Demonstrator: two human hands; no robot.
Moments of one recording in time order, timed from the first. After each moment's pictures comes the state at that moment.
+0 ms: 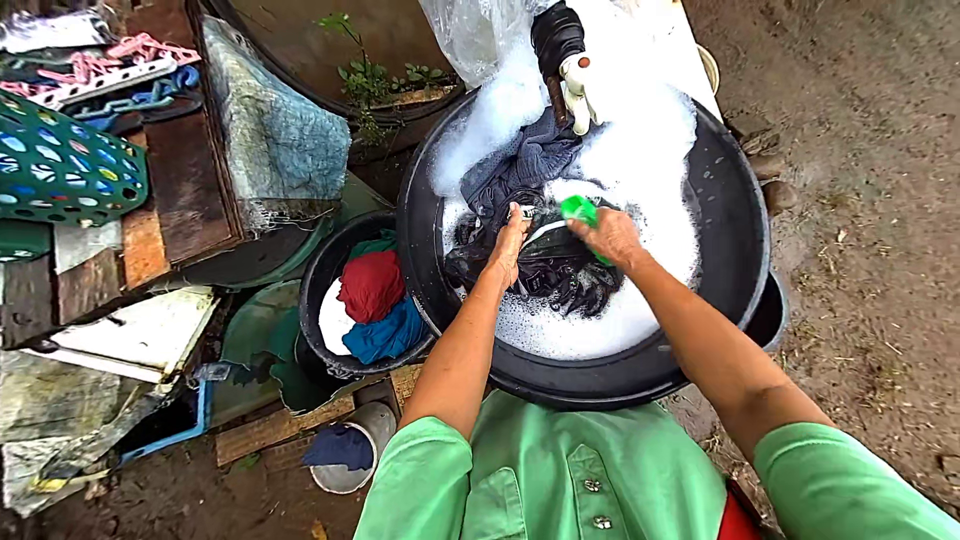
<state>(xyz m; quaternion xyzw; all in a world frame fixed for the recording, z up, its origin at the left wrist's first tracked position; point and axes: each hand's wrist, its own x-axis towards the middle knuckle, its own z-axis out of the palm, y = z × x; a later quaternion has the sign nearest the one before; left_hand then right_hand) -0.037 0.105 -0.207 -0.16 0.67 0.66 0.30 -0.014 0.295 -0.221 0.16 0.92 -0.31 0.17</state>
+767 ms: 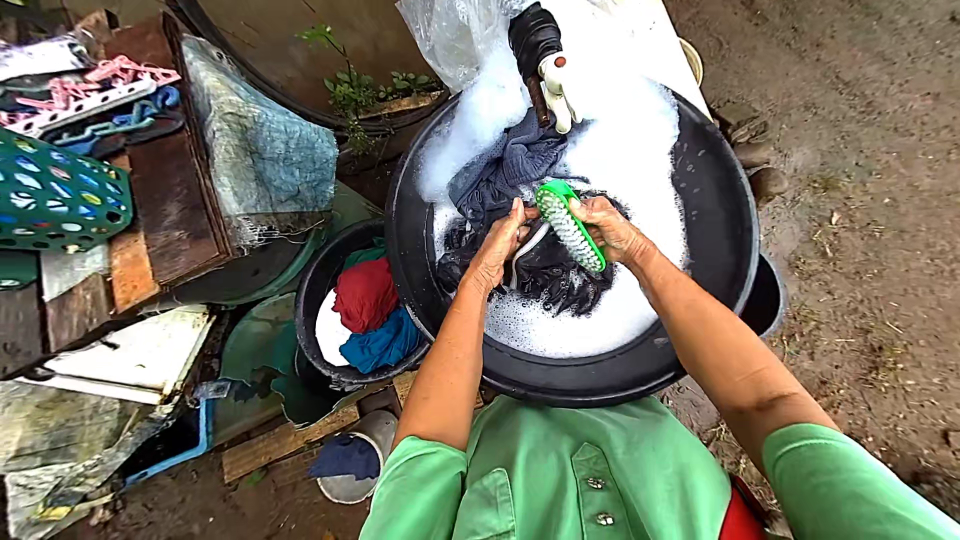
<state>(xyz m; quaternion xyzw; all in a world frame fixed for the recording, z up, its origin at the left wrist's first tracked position) -0.034 0.085 -0.187 0.08 0.69 0.65 0.30 -0.002 0.288 -0.194 0.07 0.59 -0.79 0.14</state>
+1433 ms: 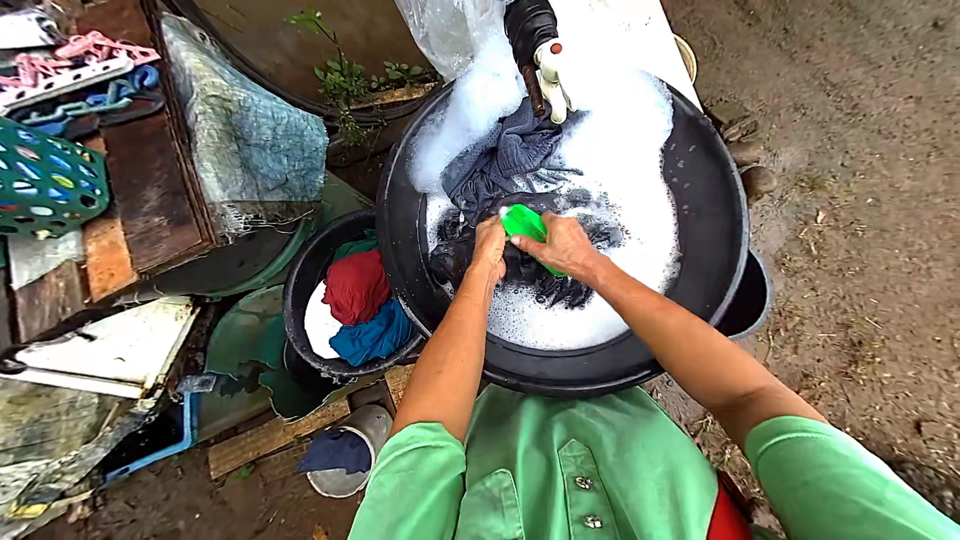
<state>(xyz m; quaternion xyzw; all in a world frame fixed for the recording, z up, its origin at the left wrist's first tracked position) -0.031 0.103 -0.209 -0.18 0.69 0.66 0.22 0.004 0.247 -0.192 0.06 0.91 -0.39 0.14</state>
